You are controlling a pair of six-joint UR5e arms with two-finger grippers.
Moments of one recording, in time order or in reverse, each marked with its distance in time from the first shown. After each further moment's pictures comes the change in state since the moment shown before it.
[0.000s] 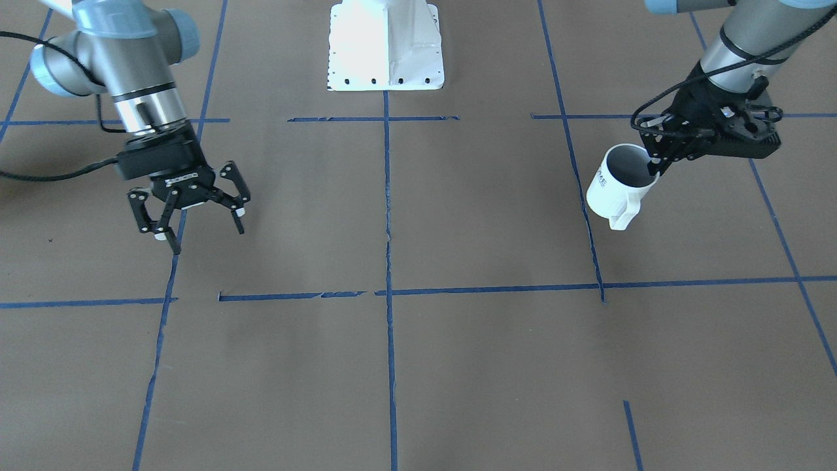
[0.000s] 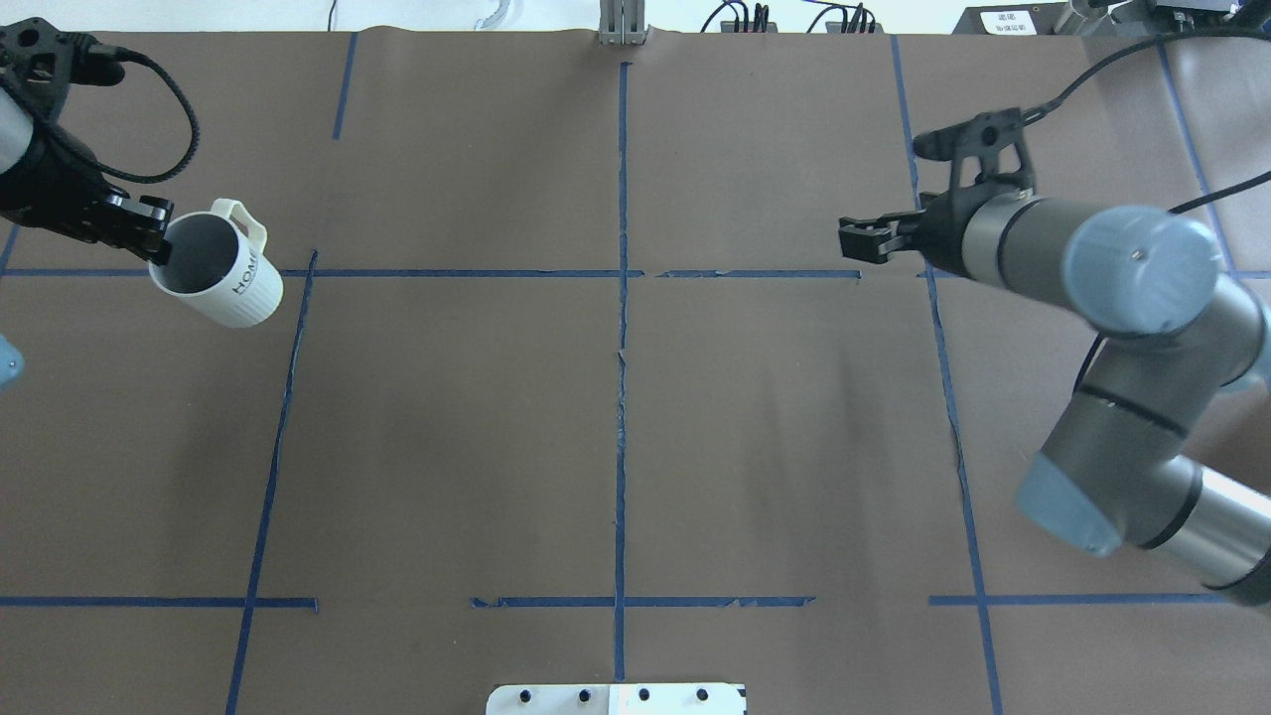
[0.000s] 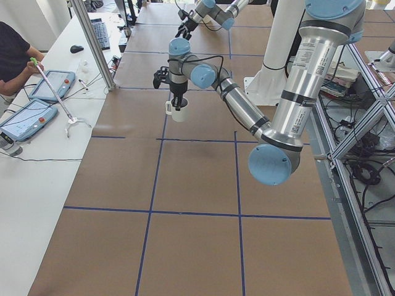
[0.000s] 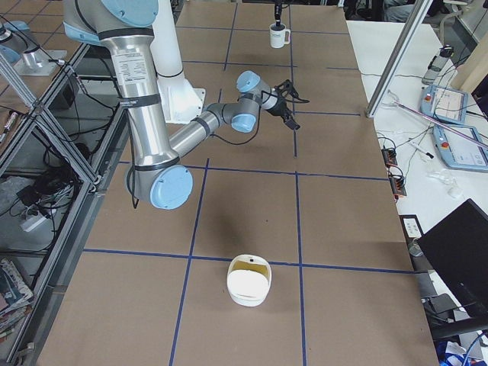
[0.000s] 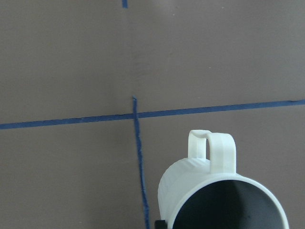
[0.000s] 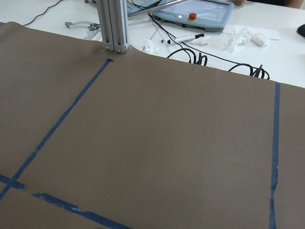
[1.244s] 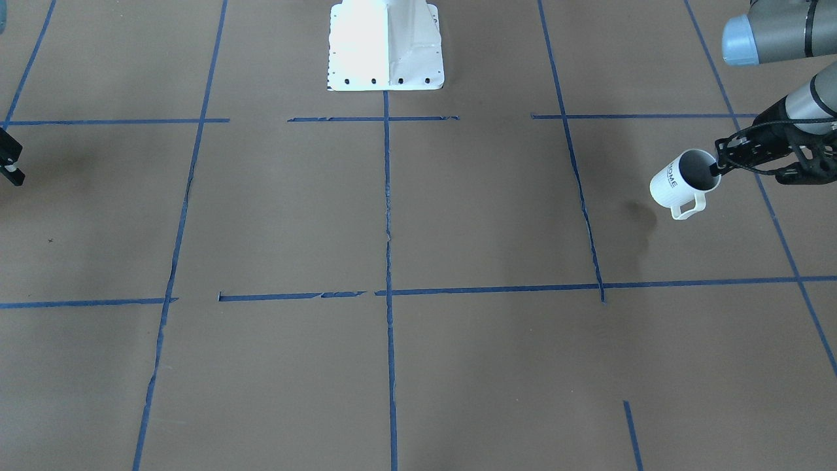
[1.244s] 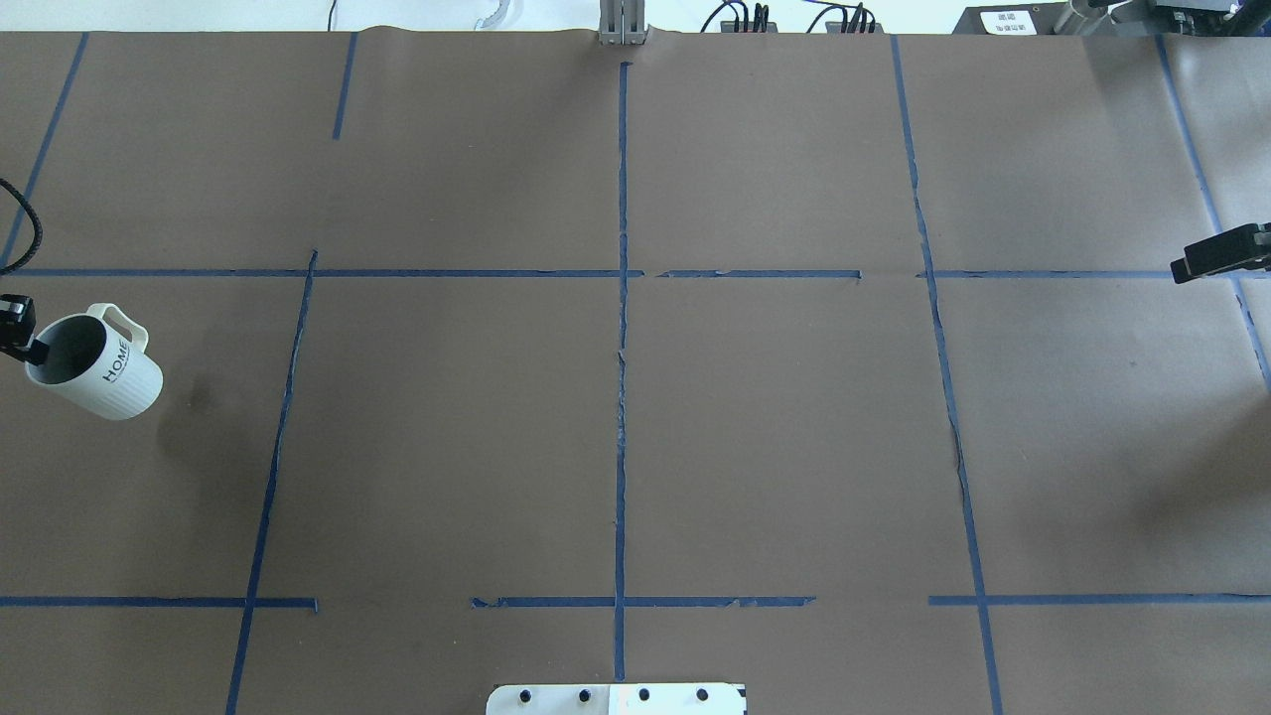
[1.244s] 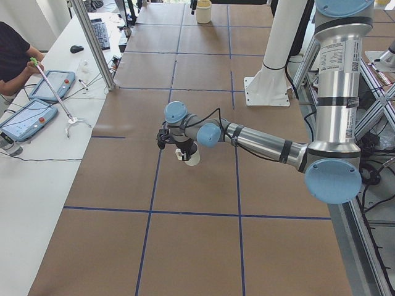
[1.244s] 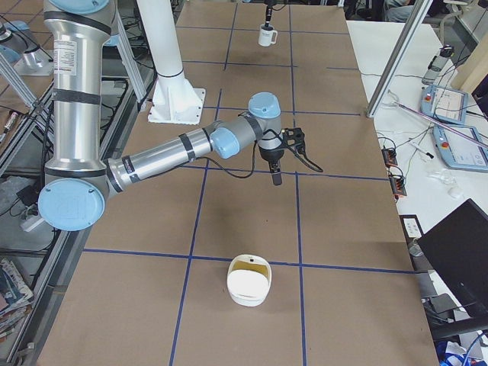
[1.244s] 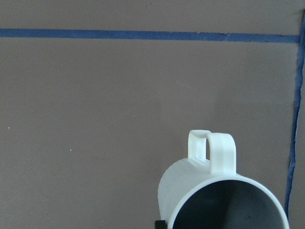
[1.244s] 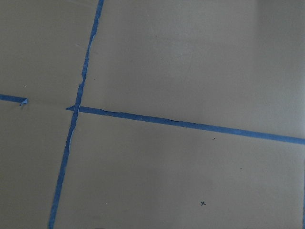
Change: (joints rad) left arm -0.087 0.306 0.197 -0.346 -0.205 0.019; right arm 0.431 -0.283 0.167 -0.455 0.576 -0.301
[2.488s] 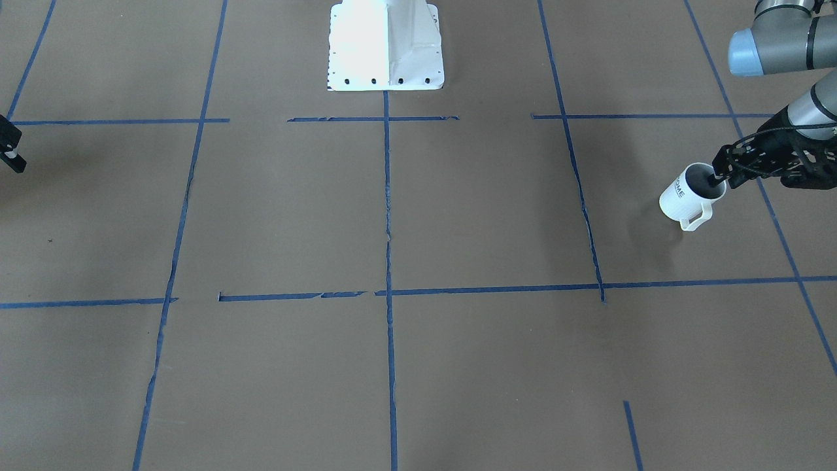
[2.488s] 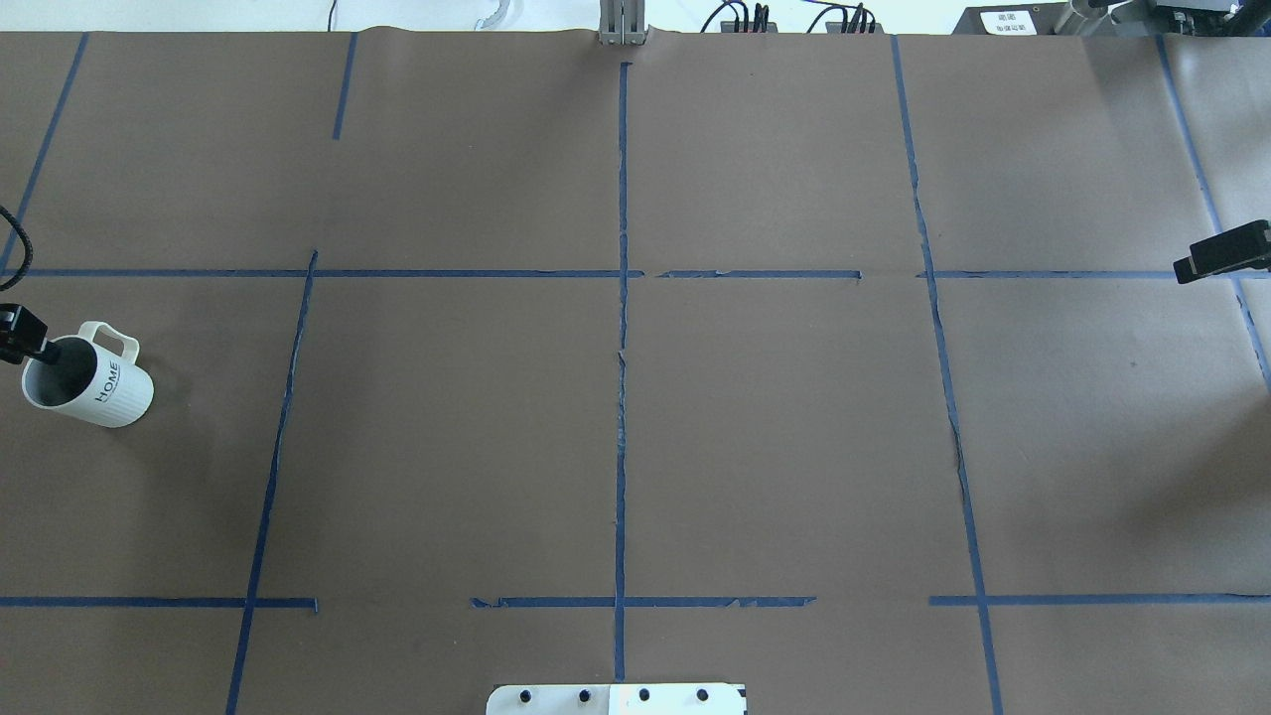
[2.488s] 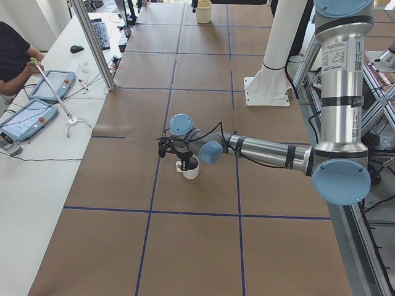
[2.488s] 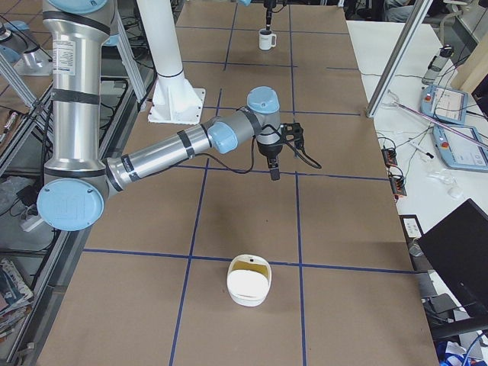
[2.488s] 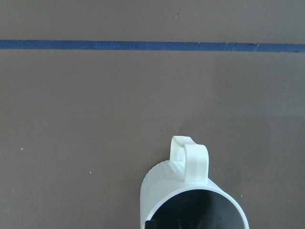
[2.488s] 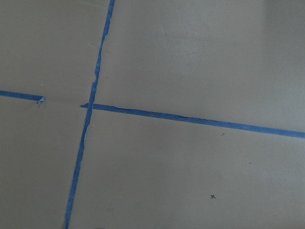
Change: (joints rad) left arm 0.008 0.022 0.073 -0.209 0.034 -0.016; right arm 0.010 0.000 0.035 -0.022 0.026 -0.001
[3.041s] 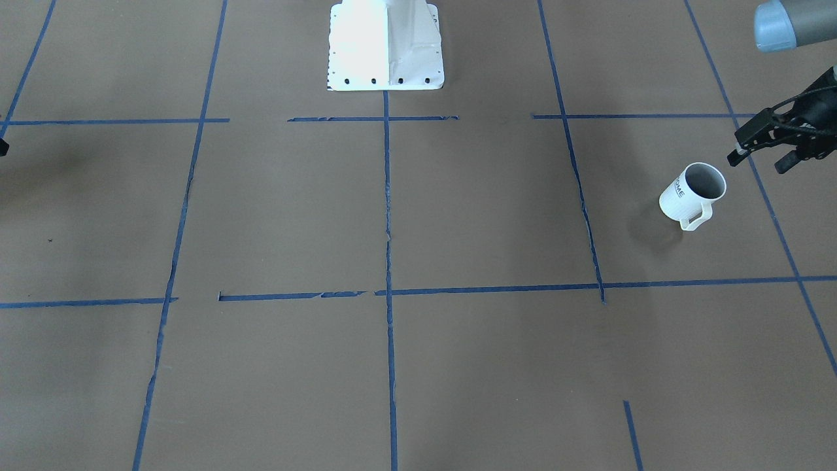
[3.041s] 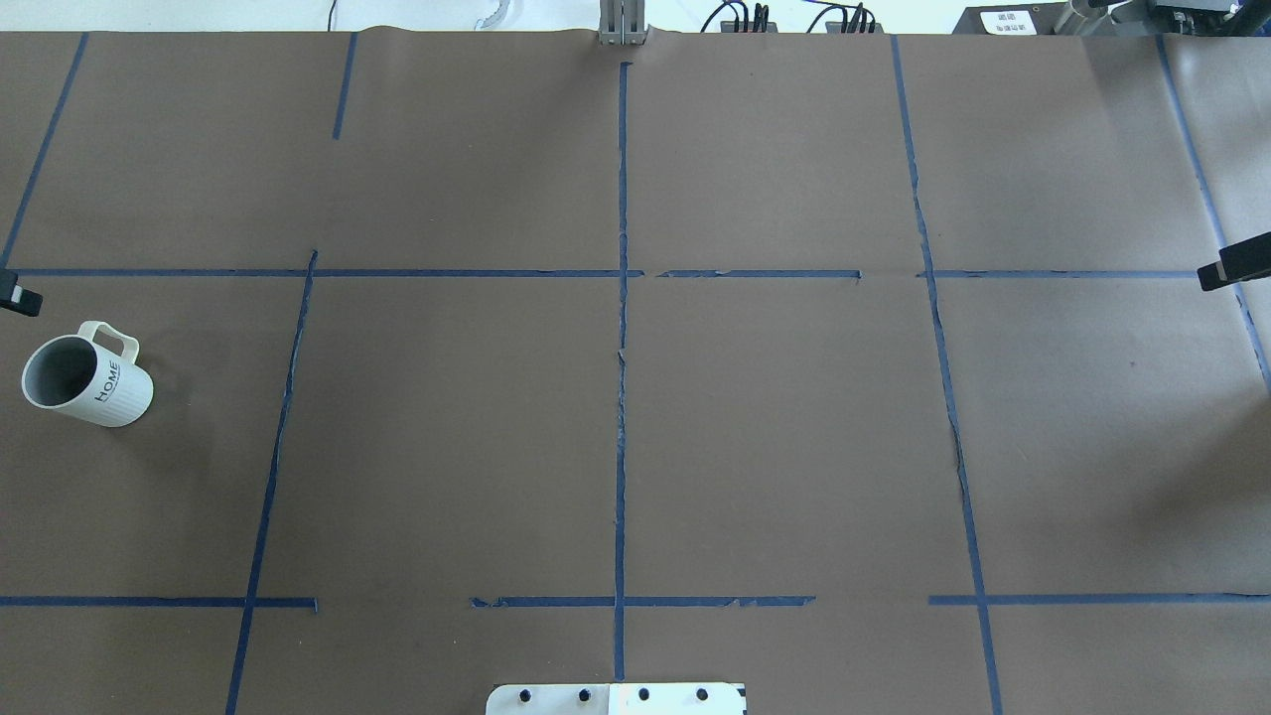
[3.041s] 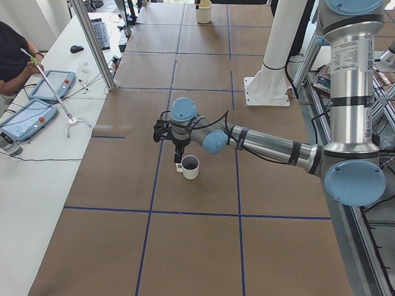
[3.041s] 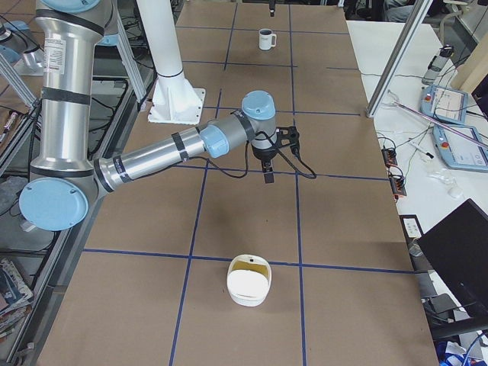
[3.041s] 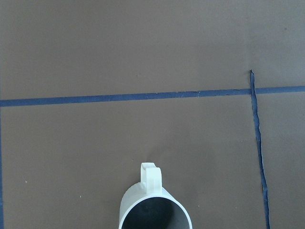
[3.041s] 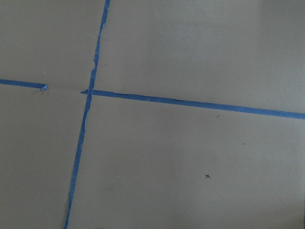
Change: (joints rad) left arm -0.165 0.025 -0.118 0.051 -0.053 0.147; right arm 0.091 -0.064 0.008 -0.034 0.107 -0.092
